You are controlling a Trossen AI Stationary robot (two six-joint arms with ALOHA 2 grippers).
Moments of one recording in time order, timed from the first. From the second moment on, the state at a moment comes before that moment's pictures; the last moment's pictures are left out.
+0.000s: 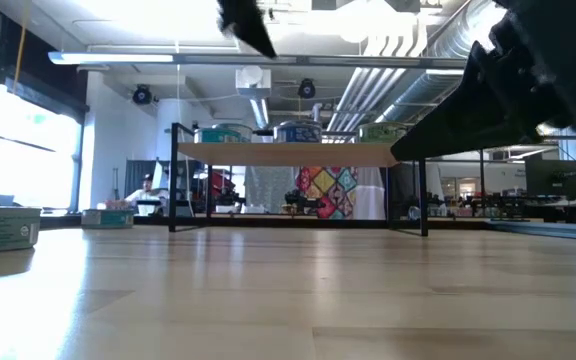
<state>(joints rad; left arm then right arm) 0.10 1.59 1.57 -0.73 -0.55 0.52 0.74 1.94 1.10 -0.30 1.08 0.79</state>
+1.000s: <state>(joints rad) -1.11 1.61 1.13 -1.14 -0.28 -1.71 0.87 2.01 1.10 -0.16 1.25 0.65</state>
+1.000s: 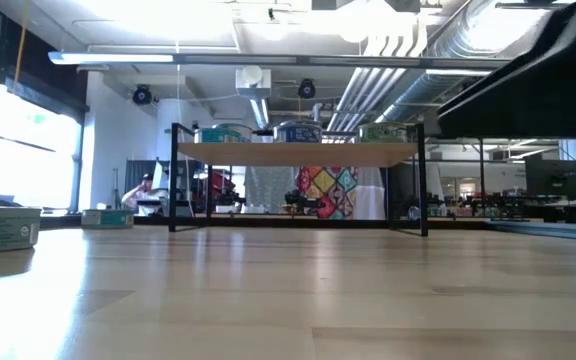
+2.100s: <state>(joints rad) -0.88 1.60 0.89 -0.74 -0.08 -1.41 0.80 2.01 1.10 -0.14 1.17 0.66</state>
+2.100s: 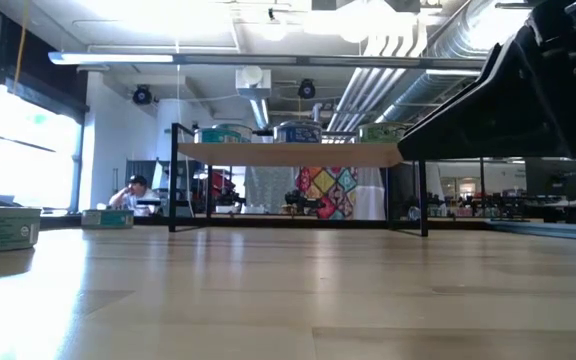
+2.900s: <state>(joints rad) -0.79 1.64 0.97 -0.38 -0.29 -0.30 0.77 2.01 1.10 -0.12 1.15 0.66</state>
